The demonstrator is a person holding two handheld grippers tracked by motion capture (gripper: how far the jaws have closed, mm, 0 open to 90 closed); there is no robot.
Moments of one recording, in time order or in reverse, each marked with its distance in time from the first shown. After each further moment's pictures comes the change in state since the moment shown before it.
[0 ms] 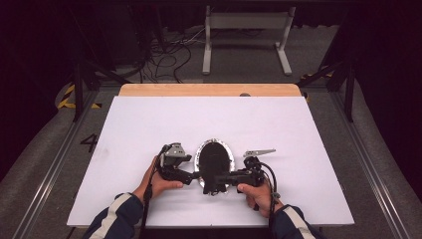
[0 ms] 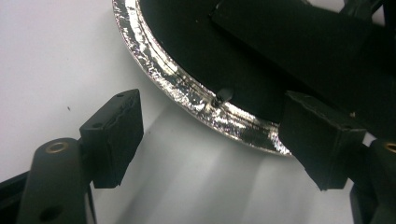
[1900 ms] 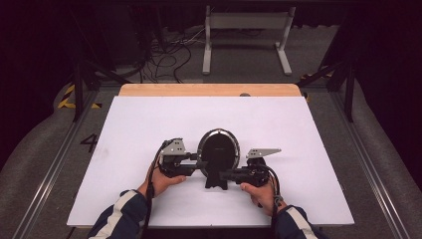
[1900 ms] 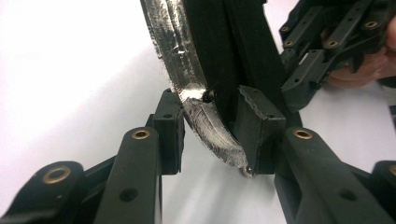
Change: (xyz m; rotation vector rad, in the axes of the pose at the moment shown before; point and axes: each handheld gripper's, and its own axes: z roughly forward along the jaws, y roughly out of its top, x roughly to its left) left arm -0.013 0.021 -0.015 -0.163 -0.078 0.125; right arm 0.013 0.006 -0.013 -0.025 -0.137 -0.171
